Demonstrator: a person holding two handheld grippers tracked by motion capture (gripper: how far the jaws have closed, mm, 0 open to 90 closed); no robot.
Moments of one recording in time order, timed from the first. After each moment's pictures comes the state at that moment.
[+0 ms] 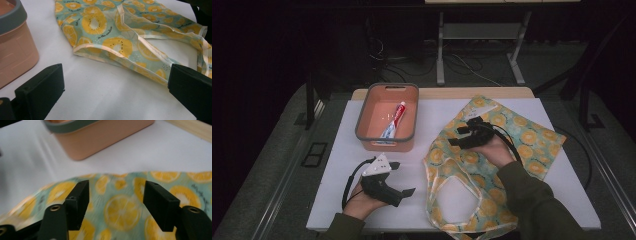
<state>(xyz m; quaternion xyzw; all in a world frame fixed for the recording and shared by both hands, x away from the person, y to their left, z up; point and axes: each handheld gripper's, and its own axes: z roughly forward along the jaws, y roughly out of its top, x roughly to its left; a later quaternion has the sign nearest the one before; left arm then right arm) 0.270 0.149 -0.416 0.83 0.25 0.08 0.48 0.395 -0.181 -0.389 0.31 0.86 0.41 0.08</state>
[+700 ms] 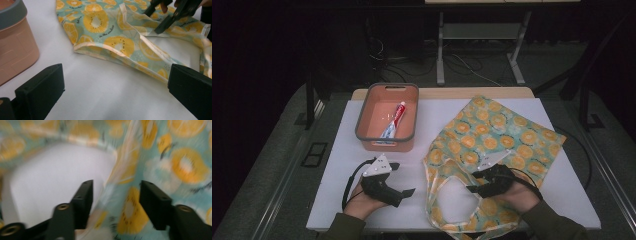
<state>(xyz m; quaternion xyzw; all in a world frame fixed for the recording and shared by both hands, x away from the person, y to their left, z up) 0.269 0.148 -0.418 0.84 0.26 0.08 0.48 0.287 -0.211 -0.433 0.25 0.91 0.31 0.06</state>
